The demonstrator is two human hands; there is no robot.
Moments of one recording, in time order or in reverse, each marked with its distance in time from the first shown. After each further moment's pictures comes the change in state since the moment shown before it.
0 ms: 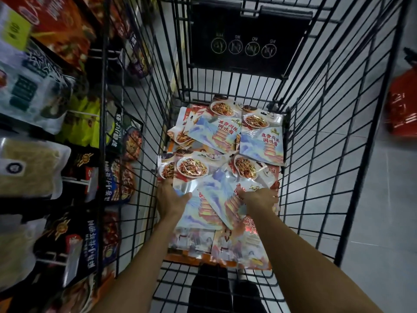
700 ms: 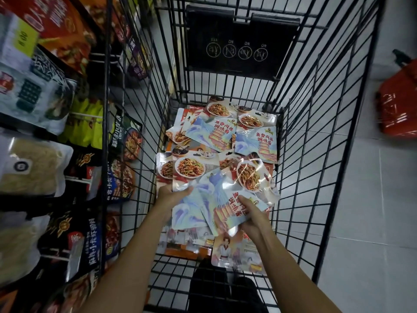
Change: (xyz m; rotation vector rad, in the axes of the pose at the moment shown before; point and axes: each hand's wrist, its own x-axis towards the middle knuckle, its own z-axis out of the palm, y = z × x) left_hand -0.004 0.003 -0.017 -0.453 -0.377 -0.233; right_hand -0.041 0.057 -0.010 1.289 -0.592 0.173
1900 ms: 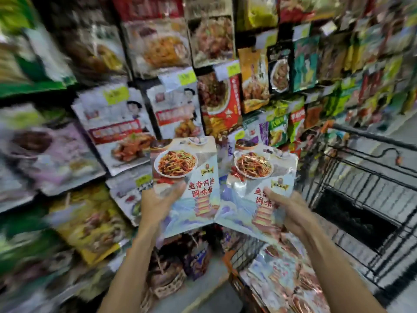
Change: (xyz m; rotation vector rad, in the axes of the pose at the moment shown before) left_hand -0.521 -0.029 -0.172 -0.561 0.970 0.999; right_hand -0.424 -0.028 0.107 -0.822 -1.230 -0.427
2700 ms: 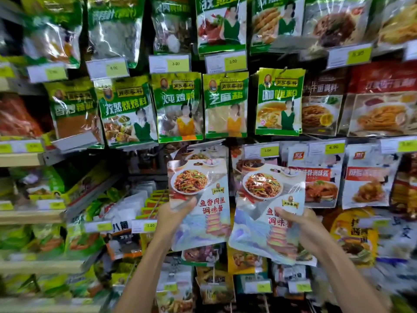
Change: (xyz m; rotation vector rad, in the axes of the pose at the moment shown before) left_hand -0.053 0.067 -0.379 -0.021 0.532 0.037; right_hand -0.046 0.073 0.372 -0.128 -0.671 0.065
